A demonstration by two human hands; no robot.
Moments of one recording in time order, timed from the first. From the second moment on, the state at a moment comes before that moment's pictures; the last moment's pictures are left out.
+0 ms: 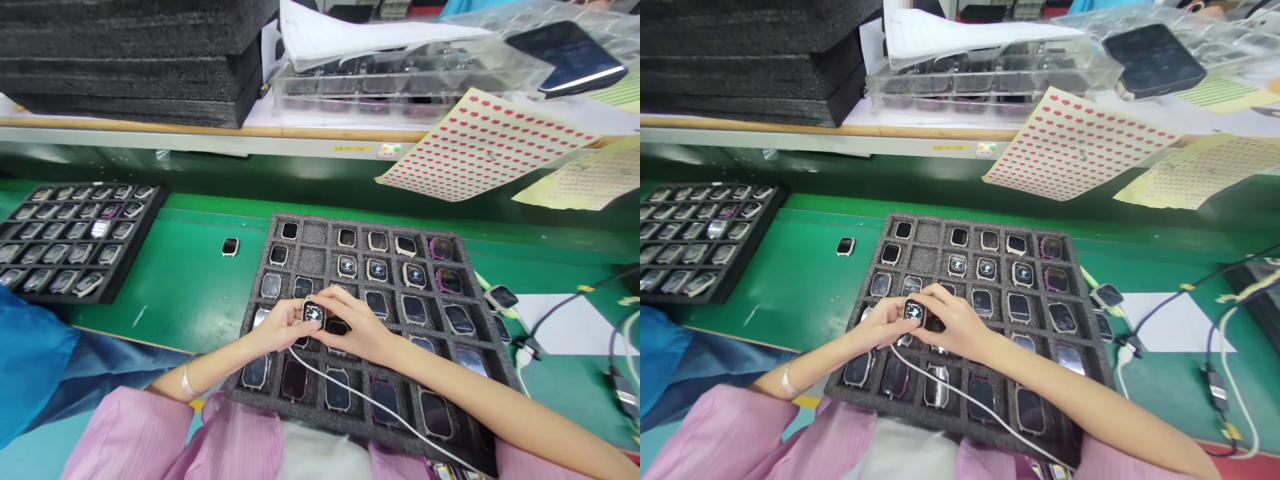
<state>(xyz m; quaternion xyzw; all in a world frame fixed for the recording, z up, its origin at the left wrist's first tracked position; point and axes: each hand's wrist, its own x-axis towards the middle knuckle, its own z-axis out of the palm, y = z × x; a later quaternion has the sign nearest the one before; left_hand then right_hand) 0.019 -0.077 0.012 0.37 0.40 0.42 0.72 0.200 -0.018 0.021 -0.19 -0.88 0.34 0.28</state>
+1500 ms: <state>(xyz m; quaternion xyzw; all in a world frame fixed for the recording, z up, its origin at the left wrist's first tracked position) 0.000 -0.094 0.017 0.41 0.43 0.36 0.72 0.087 0.066 0.030 -0.25 -0.96 0.08 0.08</state>
